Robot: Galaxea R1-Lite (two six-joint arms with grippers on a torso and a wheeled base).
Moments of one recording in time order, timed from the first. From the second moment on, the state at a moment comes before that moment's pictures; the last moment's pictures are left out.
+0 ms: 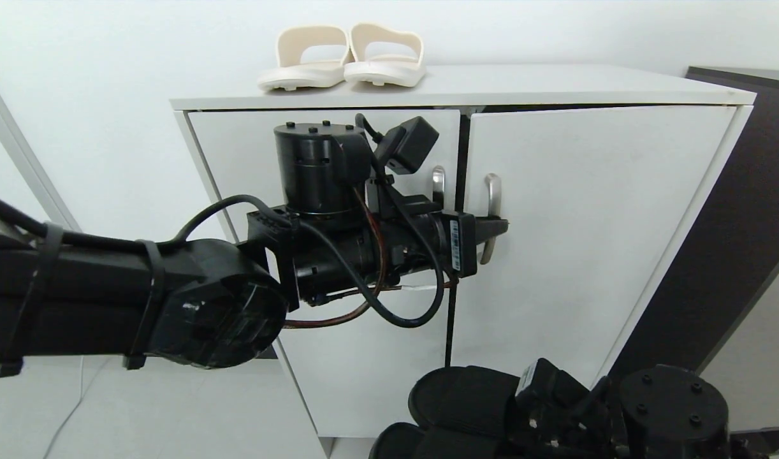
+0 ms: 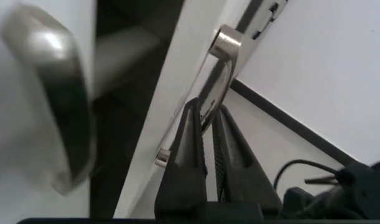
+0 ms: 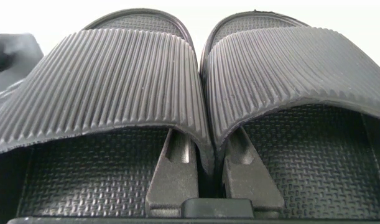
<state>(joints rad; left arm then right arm) -0.74 1.81 -1.18 -0.60 -0.36 -0.25 0.93 1.72 -0.32 -1.04 0.16 0.06</state>
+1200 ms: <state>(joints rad) -0.74 1.57 -0.92 -0.72 -0.36 -0.34 0.95 1.66 -0.22 -1.04 0.27 -0.03</state>
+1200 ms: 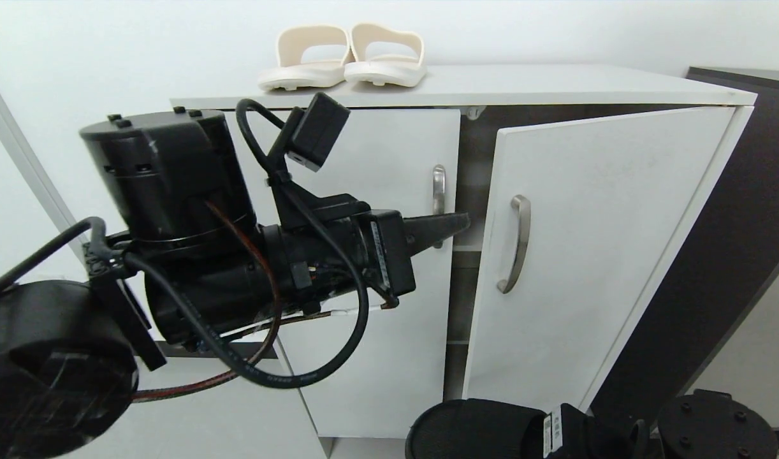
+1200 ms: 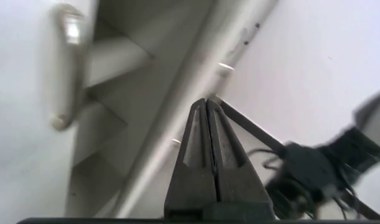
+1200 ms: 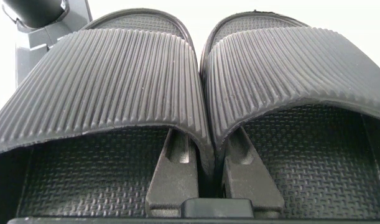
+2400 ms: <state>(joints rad) -0.85 1.81 -1.11 -0.76 -0.34 -0.33 1.09 1.65 -0.14 -1.04 0.26 -0.03</state>
